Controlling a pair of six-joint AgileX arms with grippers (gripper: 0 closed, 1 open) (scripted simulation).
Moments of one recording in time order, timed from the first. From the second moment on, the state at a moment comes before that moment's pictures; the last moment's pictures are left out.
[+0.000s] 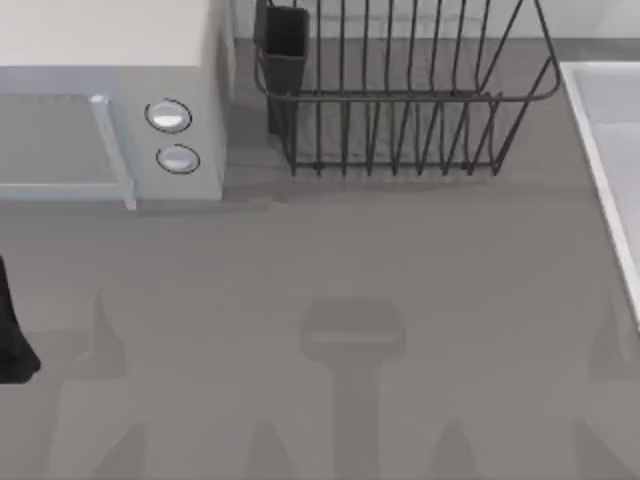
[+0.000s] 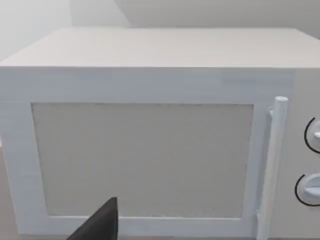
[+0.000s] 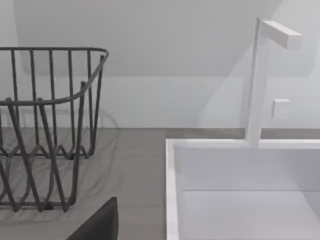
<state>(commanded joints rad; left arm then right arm) 0.00 0.00 0.00 0.00 0.00 0.00 0.00 0.00 0.00 0.00 0.00 0.00</state>
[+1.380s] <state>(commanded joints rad) 0.00 0.00 0.00 0.00 0.00 0.00 -0.60 1.49 1.14 -1.01 -0.06 -0.58</state>
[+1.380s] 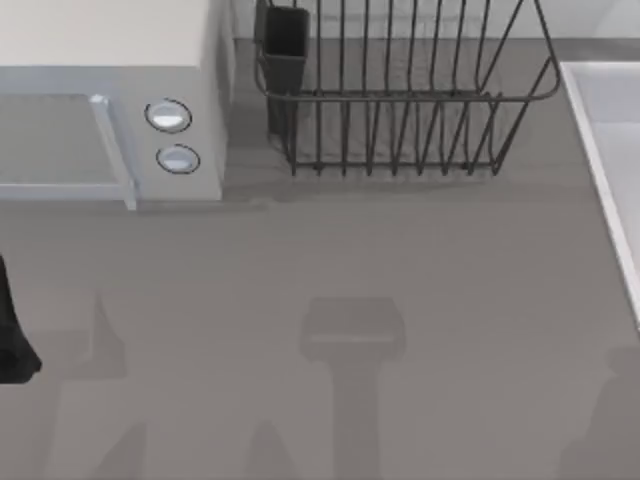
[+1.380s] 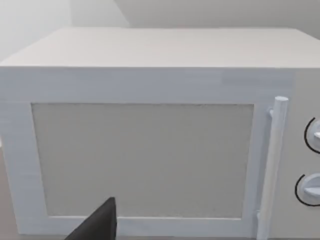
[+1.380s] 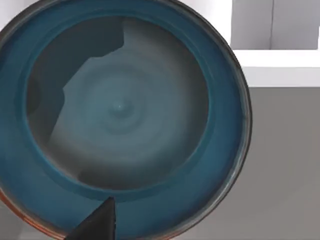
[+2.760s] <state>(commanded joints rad) 0.00 0.00 0.00 0.00 0.00 0.00 -0.63 1.79 1.02 -0.70 -0.07 -0.61</state>
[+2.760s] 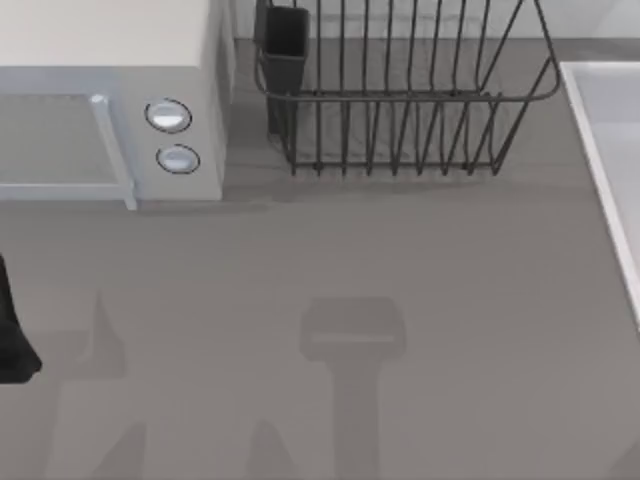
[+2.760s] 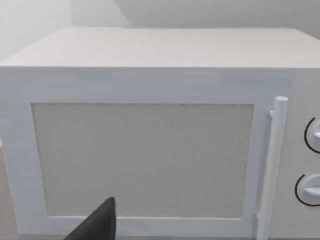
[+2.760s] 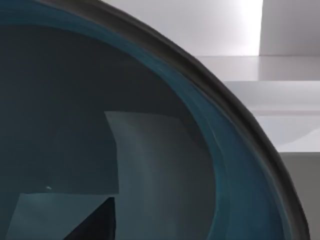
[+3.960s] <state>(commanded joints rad) 0.00 0.00 0.00 0.00 0.00 0.00 -0.63 1.79 1.02 -0.70 -0.07 -0.61</state>
